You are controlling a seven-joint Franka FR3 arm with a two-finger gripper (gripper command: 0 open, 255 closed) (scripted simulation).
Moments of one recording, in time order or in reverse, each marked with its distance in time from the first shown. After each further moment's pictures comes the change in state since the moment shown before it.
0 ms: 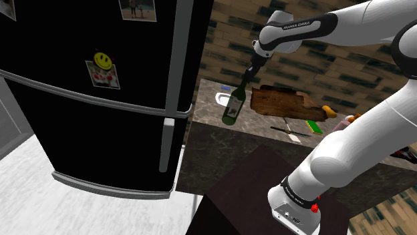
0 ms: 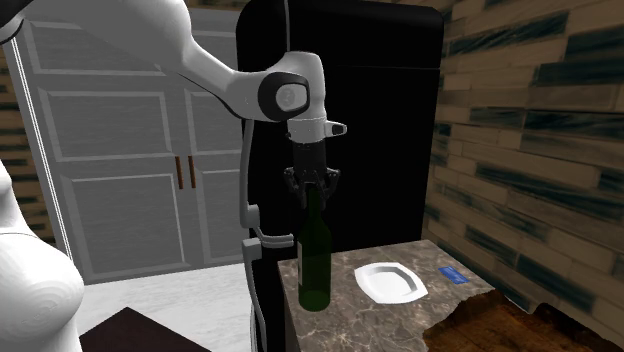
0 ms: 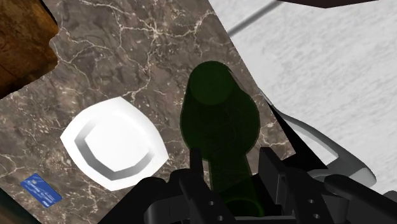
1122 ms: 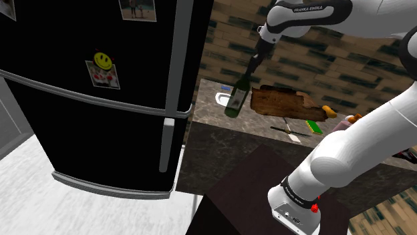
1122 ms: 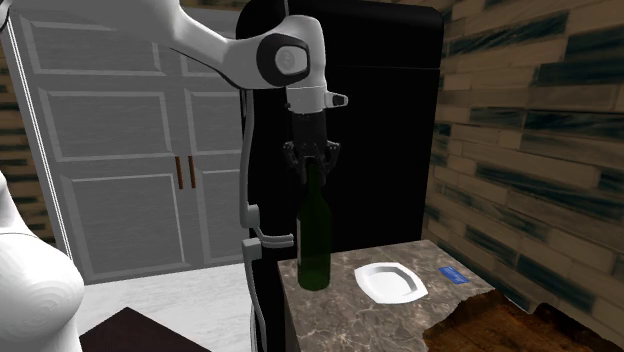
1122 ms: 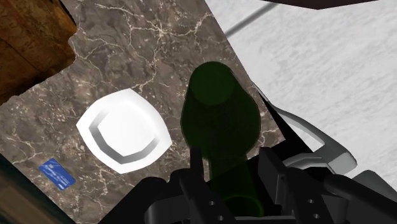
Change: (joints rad) arm 0.002 -0.038 0.011 0.126 -0.010 -0.162 0.011
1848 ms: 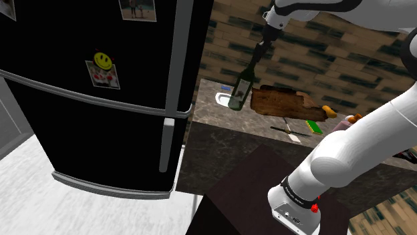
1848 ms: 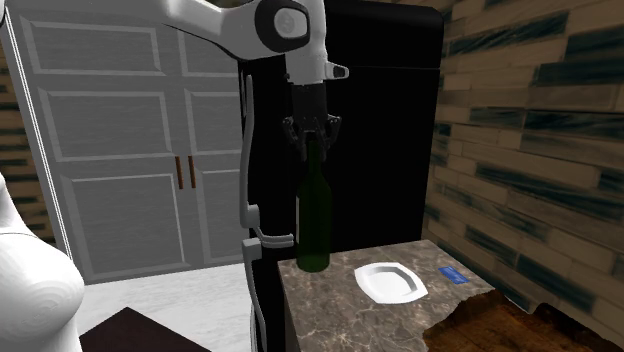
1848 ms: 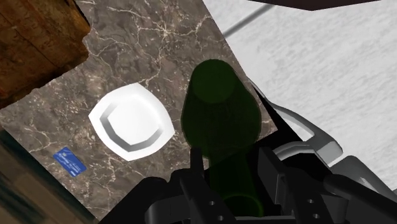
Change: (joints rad) arm 0.003 -0.008 0.006 0.141 0.001 -0.148 0.001
